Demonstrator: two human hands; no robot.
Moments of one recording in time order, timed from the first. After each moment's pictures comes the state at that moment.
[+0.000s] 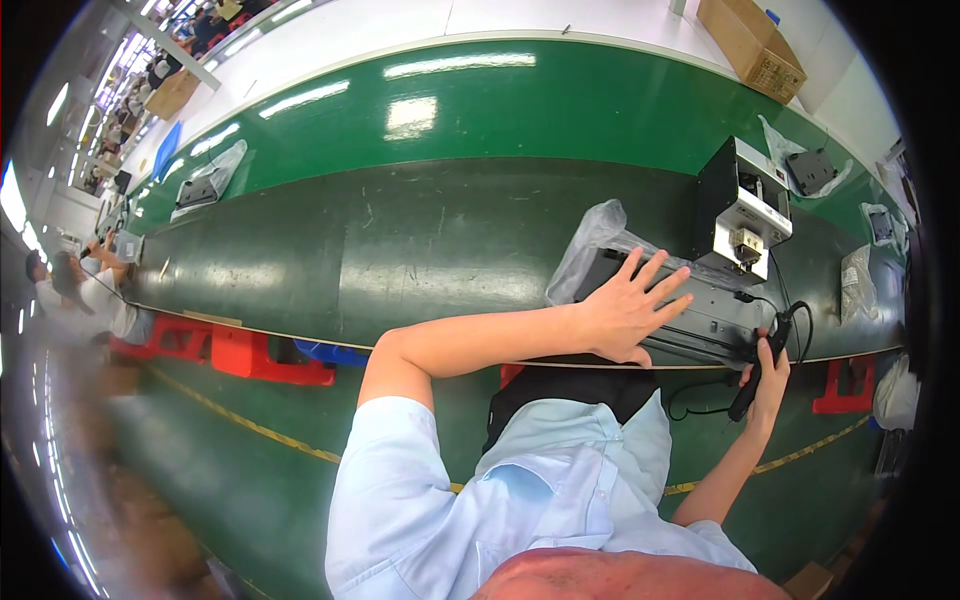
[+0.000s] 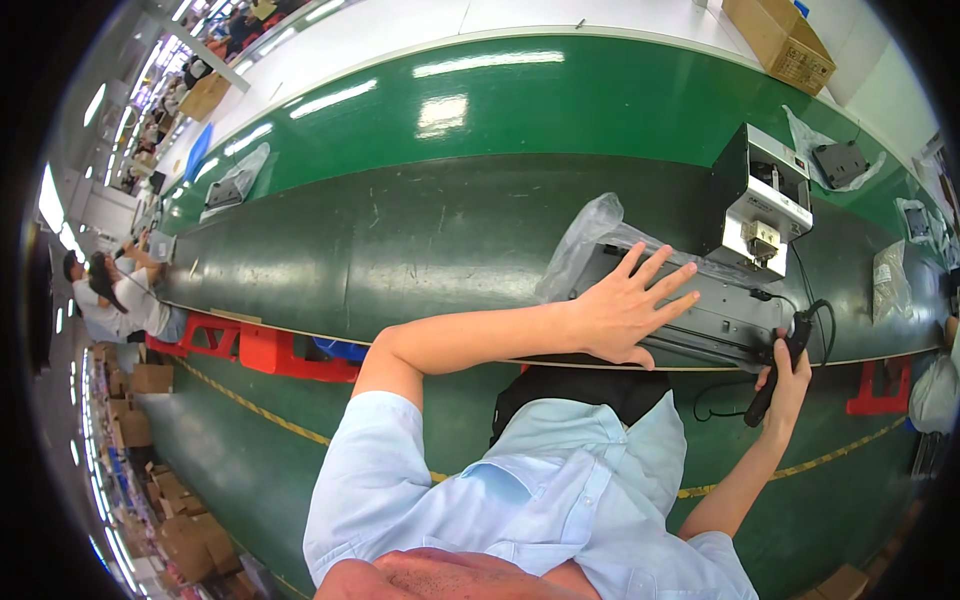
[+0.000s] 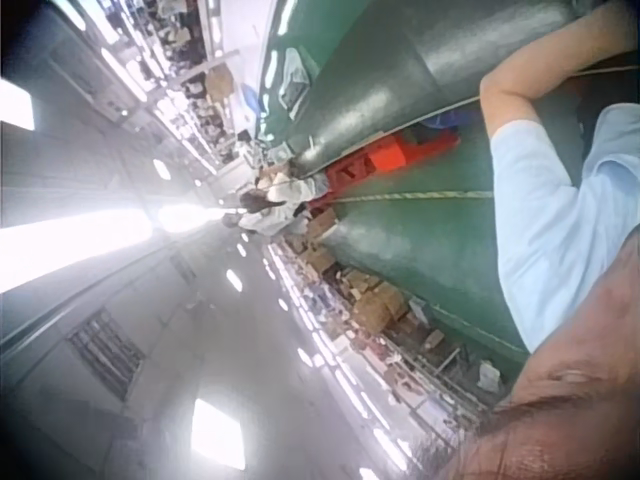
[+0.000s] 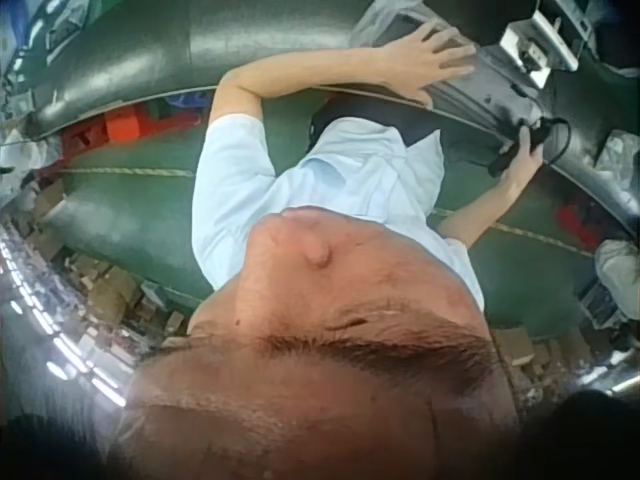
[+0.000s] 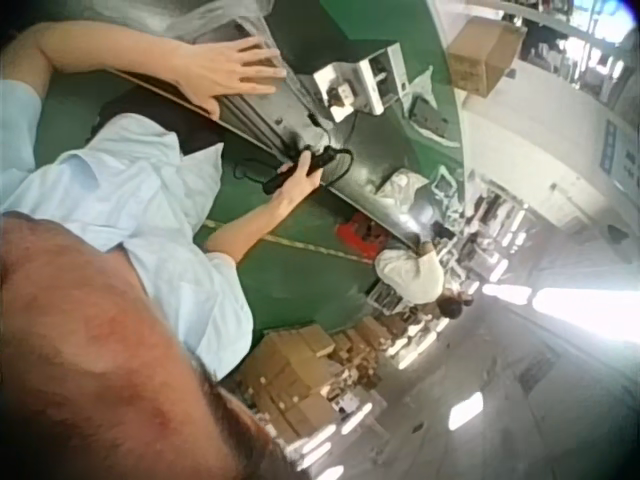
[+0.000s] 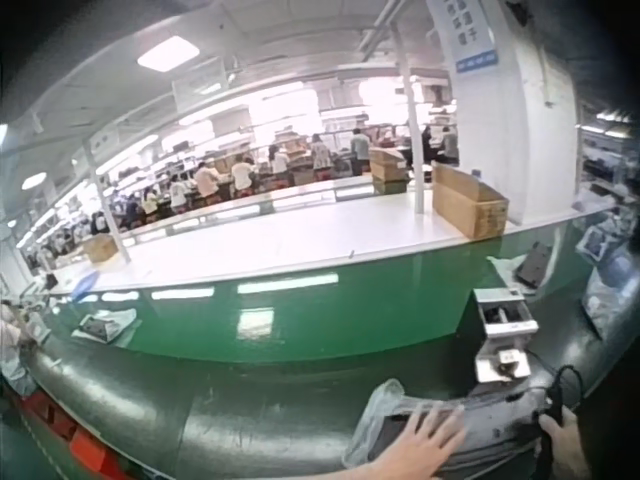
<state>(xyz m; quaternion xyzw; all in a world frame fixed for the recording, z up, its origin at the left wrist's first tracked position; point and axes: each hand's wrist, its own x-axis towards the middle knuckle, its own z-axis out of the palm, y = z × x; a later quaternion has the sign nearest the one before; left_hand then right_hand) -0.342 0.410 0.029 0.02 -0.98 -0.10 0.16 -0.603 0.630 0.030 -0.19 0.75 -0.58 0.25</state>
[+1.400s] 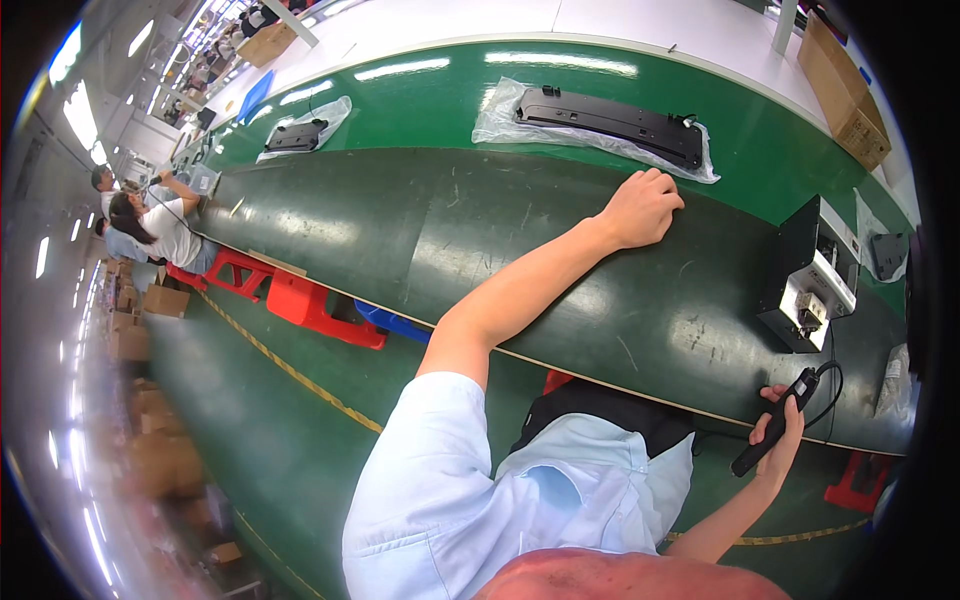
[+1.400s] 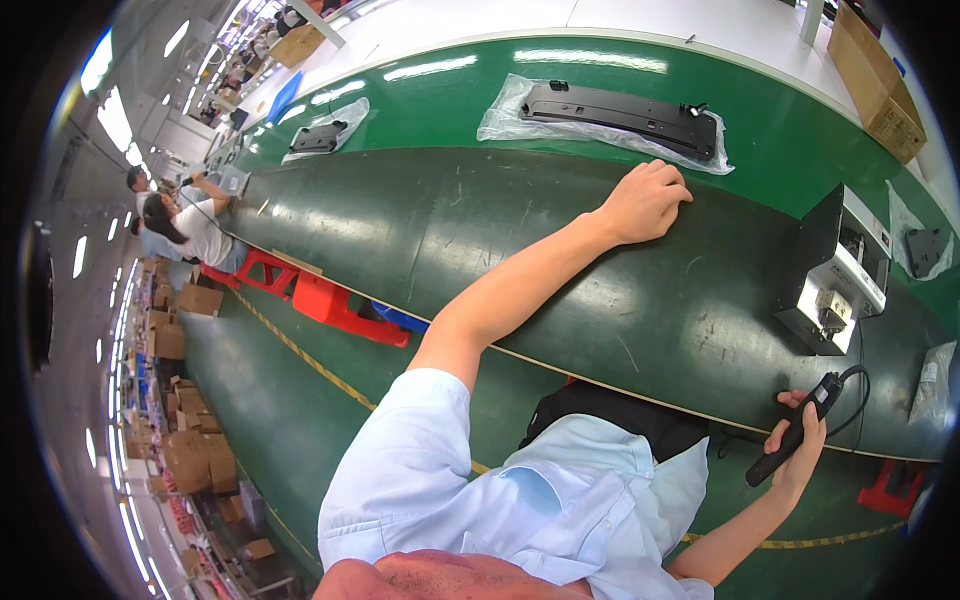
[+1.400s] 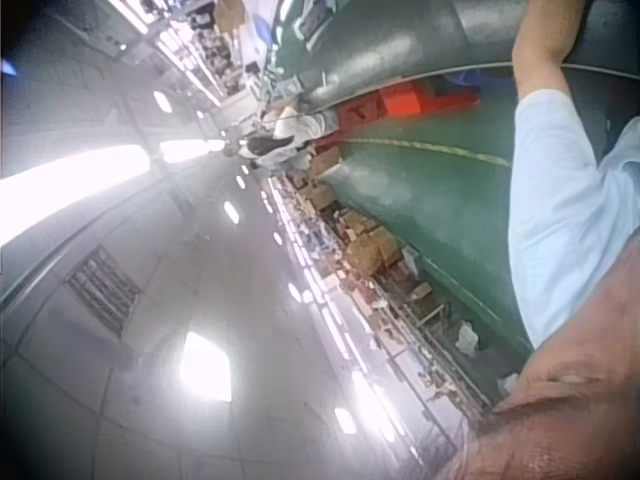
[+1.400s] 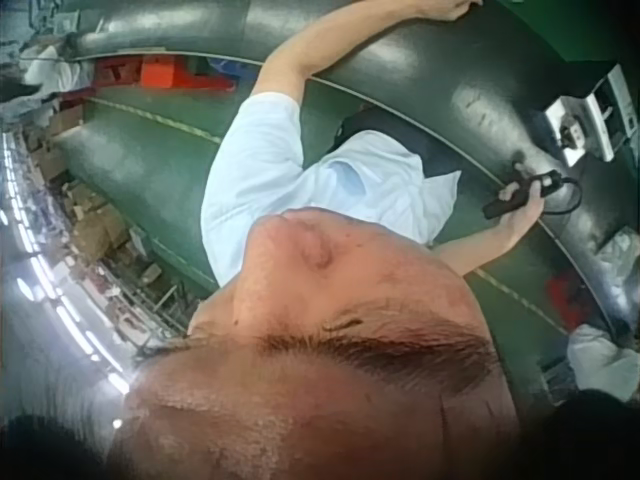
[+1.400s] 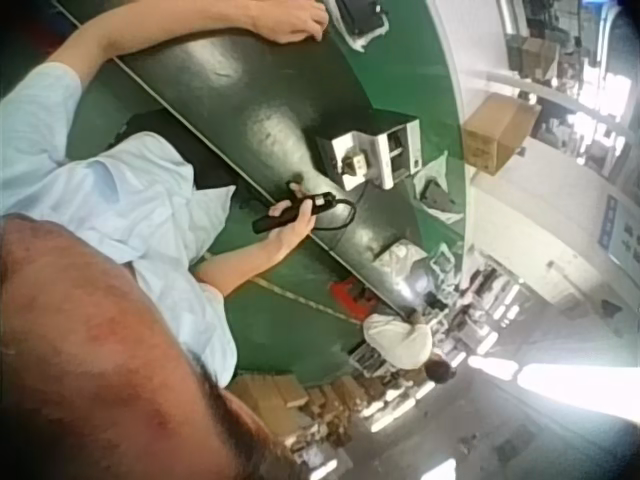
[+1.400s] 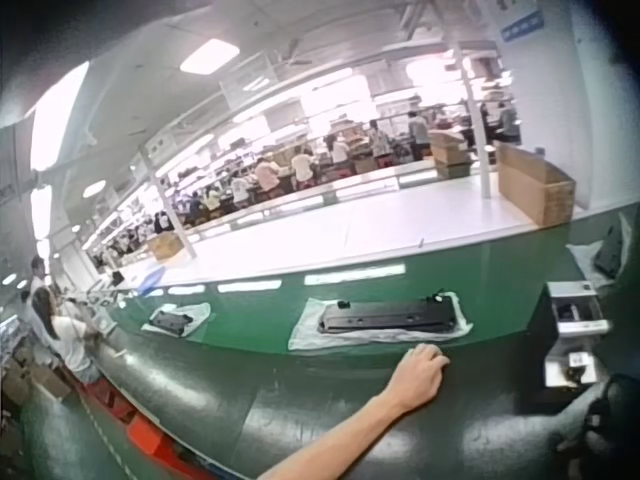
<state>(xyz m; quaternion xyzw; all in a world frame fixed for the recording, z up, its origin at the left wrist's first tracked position) -0.331 0.236 -0.013 0.16 -0.91 -0.07 0.37 -0.598 0.612 0.011 -0.18 0.59 -0.65 0.45</state>
